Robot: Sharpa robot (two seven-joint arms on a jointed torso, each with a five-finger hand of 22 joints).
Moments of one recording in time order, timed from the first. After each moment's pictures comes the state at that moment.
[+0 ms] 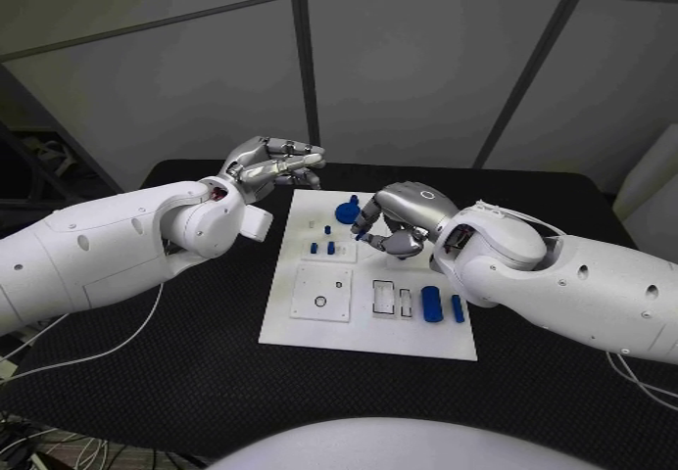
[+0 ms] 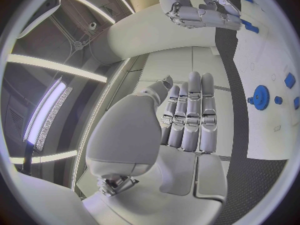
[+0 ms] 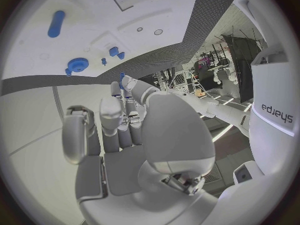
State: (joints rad) left arm 1.18 -0.85 0.02 1.42 -0.07 -0.12 0.36; left_hand 1.40 -0.13 0.38 0.00 0.06 1.09 0.16 0.08 0.14 1.20 0.10 0.09 0.07 1.24 0.03 0.37 0.35 0.19 1.12 0.13 0.13 1.00; right arm 1.13 -0.69 0.02 1.62 -1.68 -0.34 -0.11; right_hand 1.36 -0.07 0.50 -0.09 0.16 1.16 0.12 0.08 0.13 1.26 0.06 0.06 0.07 1.47 -0.03 1.08 0.94 0.05 1.47 0.08 1.44 1.31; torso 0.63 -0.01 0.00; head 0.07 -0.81
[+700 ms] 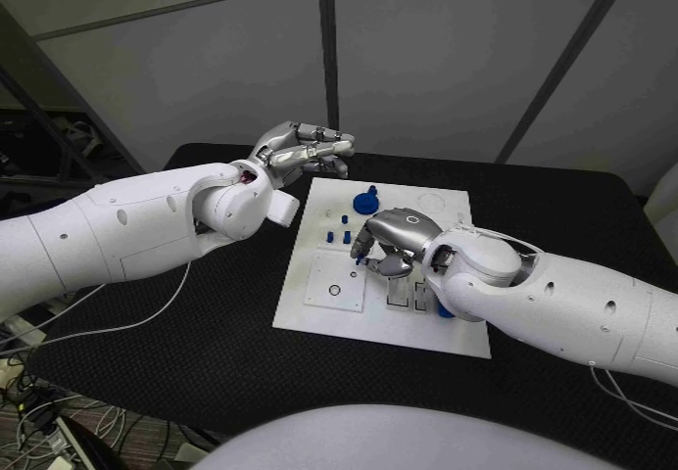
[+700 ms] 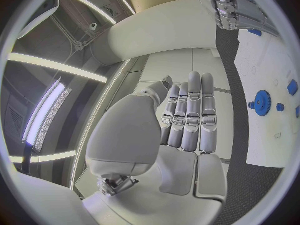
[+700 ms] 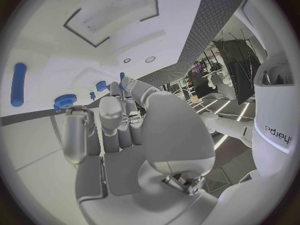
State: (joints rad) left arm 1.18 -0.83 0.02 1.41 -0.07 -0.12 0.36; left_hand 1.40 -0.12 0.38 0.00 0.06 1.09 0.16 0.08 0.14 1.20 0.10 0.09 0.07 1.24 0.03 0.36 0.35 0.19 1.12 0.13 0.13 0.99; right arm 1.09 -0.55 -0.05 1.49 -1.70 -0.27 -0.09; right_hand 1.36 -0.07 0.51 -0.09 0.16 1.16 0.11 0.07 0.14 1.25 0.06 0.06 0.07 1.47 -0.03 1.08 0.93 0.05 1.47 0.08 1.44 1.31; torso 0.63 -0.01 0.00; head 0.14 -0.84
